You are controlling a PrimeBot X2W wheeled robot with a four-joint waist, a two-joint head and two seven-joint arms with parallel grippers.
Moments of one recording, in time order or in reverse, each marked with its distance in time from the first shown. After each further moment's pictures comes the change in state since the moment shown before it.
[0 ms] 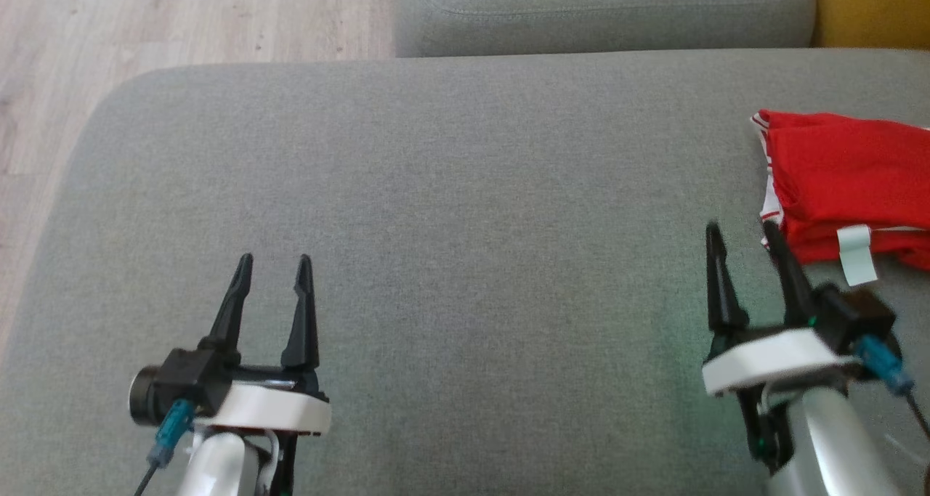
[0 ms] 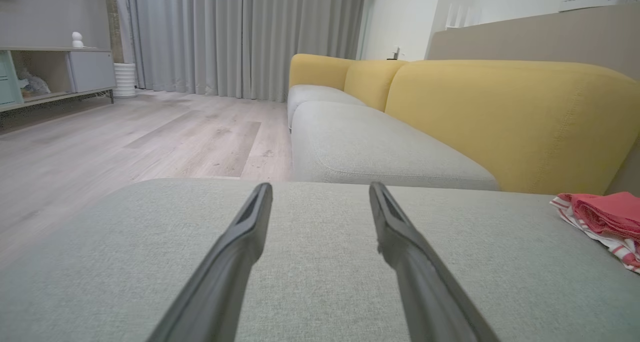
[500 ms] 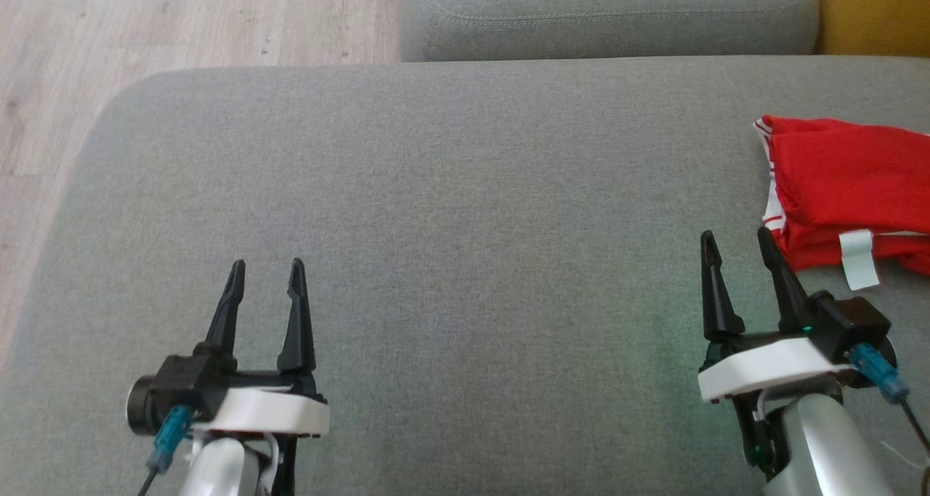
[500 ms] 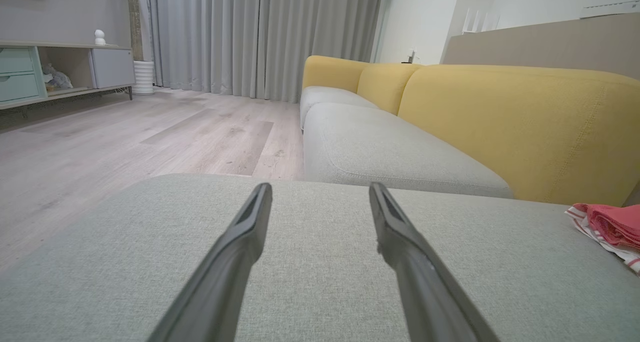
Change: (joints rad) left arm 0.018 0.000 -0.005 -0.011 -0.031 0.043 0.000; right arm 0.027 0.000 0.017 0.006 0.018 0.000 -0.012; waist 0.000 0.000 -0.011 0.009
